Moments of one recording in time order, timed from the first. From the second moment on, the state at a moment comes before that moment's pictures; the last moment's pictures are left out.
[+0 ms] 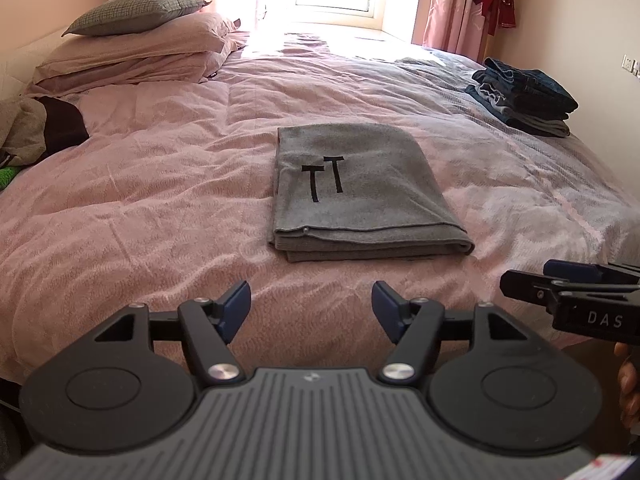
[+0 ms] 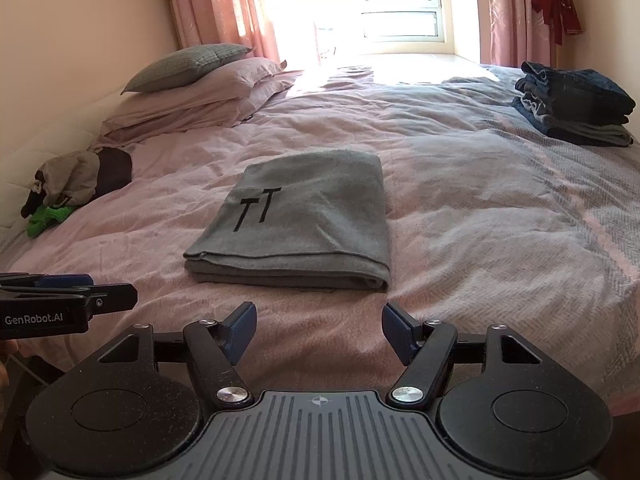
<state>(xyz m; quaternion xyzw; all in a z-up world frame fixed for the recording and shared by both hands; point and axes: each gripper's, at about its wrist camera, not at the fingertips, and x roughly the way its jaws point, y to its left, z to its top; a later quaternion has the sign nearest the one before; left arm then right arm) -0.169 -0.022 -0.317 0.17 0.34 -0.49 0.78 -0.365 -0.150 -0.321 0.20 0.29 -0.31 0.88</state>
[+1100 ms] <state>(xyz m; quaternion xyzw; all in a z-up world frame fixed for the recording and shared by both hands) -0.050 -0.145 -0.376 0.08 0.38 -0.53 0.76 -0.313 -0.253 -0.385 0.25 0.26 -0.30 0.88</state>
